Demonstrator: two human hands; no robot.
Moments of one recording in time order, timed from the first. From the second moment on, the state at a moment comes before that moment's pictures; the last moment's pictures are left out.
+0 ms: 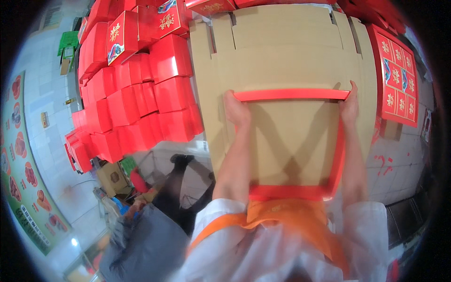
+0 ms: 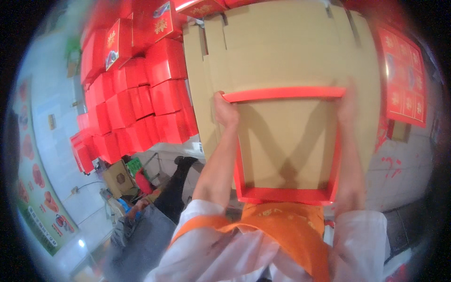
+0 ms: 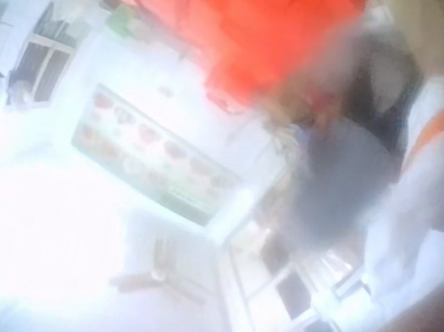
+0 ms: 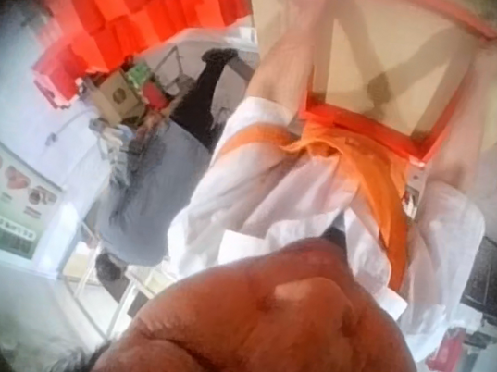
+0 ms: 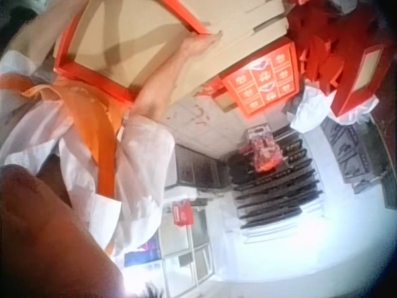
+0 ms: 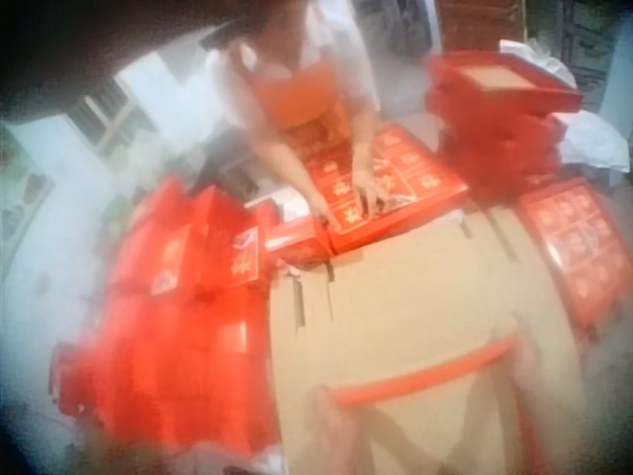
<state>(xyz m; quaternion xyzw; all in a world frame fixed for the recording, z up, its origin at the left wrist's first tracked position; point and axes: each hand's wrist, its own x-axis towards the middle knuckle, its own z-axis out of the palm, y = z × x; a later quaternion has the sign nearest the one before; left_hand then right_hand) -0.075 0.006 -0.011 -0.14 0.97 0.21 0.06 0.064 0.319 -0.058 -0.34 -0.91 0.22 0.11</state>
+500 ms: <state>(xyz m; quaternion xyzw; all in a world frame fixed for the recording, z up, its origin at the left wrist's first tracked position) -0.074 0.021 0.002 -0.17 0.97 0.16 0.08 0.054 0.306 -0.035 -0.48 -0.86 0.17 -0.02</state>
